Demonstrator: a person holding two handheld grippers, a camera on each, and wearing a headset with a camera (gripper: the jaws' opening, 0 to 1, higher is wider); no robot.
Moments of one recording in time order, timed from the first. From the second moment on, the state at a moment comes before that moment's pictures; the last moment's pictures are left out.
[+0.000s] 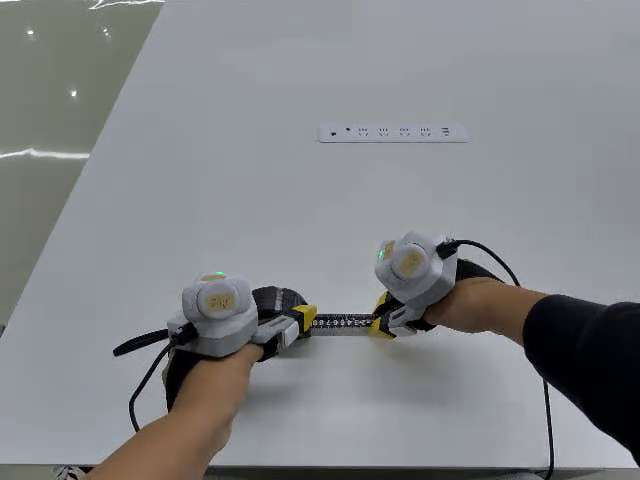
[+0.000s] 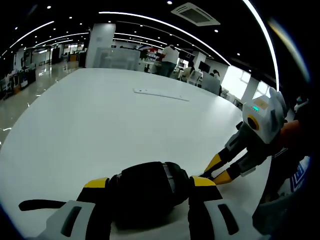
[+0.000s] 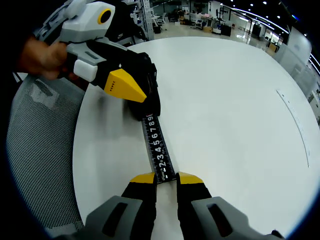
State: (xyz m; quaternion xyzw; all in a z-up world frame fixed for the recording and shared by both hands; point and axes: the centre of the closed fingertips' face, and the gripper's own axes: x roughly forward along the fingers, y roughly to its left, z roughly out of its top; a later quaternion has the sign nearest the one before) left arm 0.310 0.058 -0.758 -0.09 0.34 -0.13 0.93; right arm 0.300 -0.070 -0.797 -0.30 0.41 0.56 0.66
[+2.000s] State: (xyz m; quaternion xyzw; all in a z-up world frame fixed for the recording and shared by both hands) left arm 0.311 0.058 -0.758 -0.09 0.33 -0.13 0.93; right arm 0.299 -0.045 -0.796 -0.28 0.40 0.57 0.66
